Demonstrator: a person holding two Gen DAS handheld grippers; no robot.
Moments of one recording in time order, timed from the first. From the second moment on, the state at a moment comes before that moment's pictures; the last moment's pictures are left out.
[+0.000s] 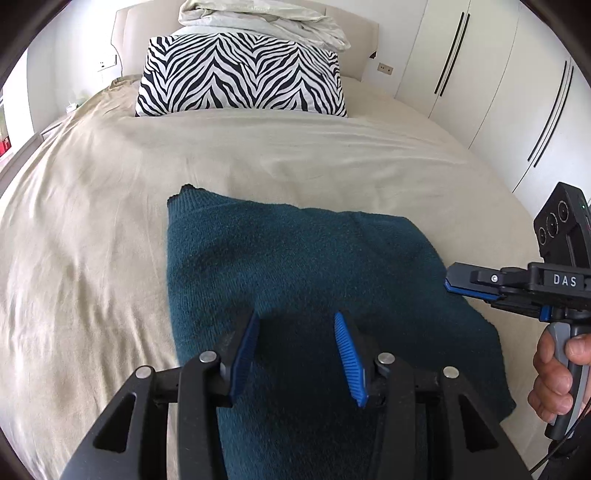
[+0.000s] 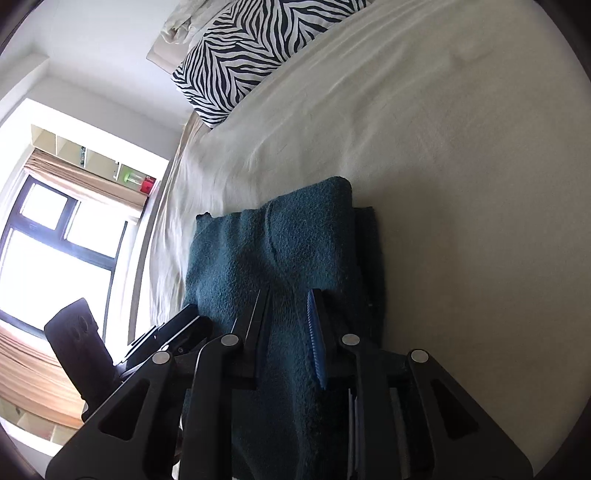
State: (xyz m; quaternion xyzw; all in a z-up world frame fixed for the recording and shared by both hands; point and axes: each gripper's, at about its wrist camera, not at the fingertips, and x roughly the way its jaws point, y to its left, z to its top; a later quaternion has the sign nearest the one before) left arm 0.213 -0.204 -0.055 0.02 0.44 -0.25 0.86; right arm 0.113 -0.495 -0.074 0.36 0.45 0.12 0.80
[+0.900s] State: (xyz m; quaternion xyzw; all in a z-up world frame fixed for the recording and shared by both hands) left arm 0.201 -0.137 -0.104 -0.15 0.55 -0.25 0.78; right arm 0.076 -0.517 -0.099 0.39 0.48 0.12 0.77
